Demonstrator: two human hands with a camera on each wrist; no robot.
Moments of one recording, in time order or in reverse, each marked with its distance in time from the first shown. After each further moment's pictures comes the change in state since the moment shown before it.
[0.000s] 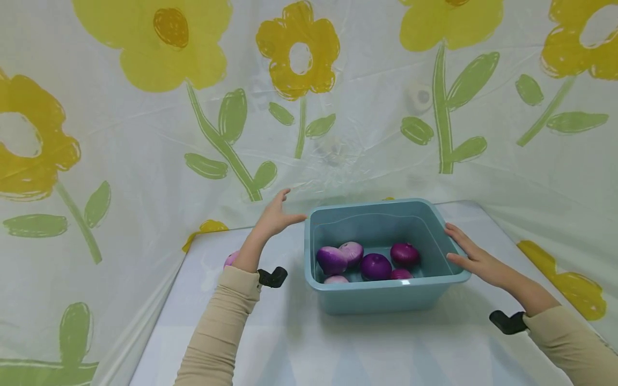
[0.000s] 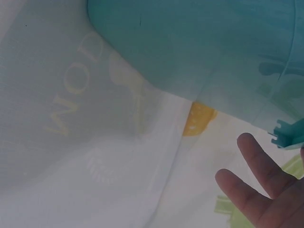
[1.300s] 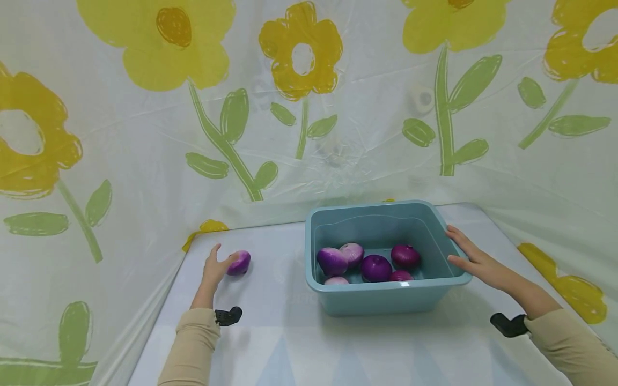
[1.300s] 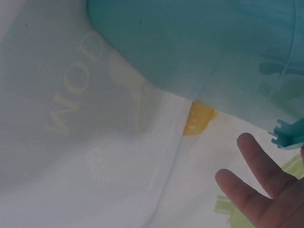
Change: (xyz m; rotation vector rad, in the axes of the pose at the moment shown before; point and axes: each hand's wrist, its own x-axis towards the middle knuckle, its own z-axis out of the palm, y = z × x) left_hand -0.055 -0.200 -0.024 -0.146 0.223 -0.413; right_hand 0.000 0.002 0.000 -0.009 -0.005 0.002
